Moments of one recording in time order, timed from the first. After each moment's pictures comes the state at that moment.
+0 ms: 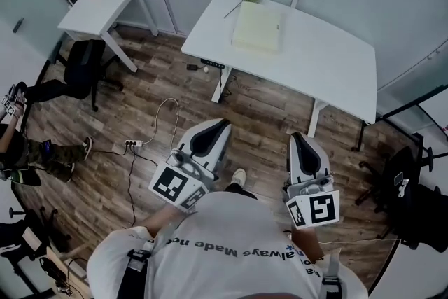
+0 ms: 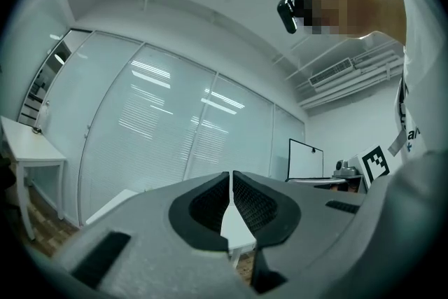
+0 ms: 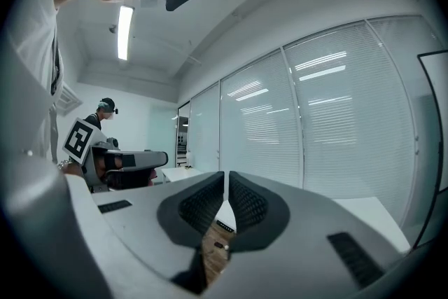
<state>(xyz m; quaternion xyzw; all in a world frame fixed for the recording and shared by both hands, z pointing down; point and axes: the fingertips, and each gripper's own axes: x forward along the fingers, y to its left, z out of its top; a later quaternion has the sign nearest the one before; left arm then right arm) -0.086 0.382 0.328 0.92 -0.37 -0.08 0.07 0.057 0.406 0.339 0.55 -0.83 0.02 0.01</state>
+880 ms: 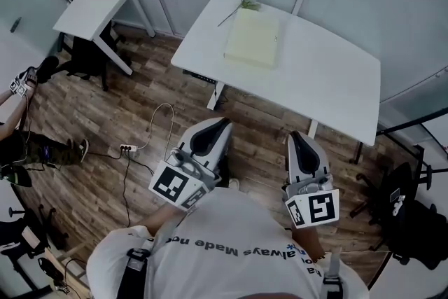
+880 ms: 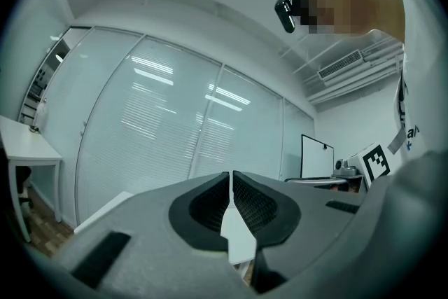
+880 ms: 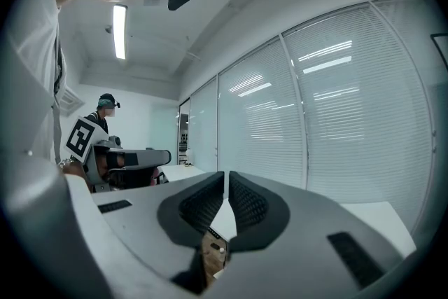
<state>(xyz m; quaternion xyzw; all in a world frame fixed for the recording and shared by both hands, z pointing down) -0.031 0.260 0.342 0.92 -0.38 -0.07 0.07 0.106 0.279 0.356 0.53 -0.85 0.03 0.02</state>
